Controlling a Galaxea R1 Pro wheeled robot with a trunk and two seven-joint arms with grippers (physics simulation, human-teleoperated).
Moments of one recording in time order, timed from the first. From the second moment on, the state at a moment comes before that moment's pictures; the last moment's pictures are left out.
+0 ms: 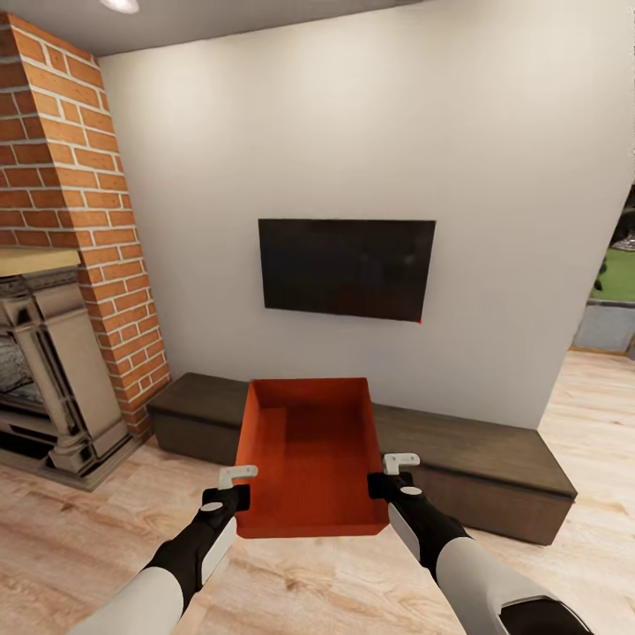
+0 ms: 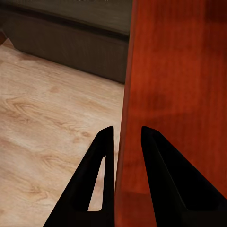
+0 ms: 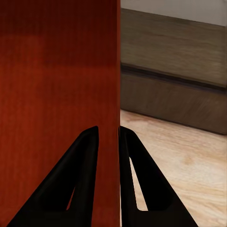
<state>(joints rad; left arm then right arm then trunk) -0.63 -0.07 -0.14 -0.46 0.17 0.11 0.27 -0.74 0.11 0.10 -0.31 -0.05 0.07 -0.12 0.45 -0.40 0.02</state>
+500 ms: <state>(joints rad) -0.63 -0.07 -0.14 -0.46 0.17 0.11 0.27 -0.74 0.11 0.10 -0.31 -0.05 0.07 -0.12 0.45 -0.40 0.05</state>
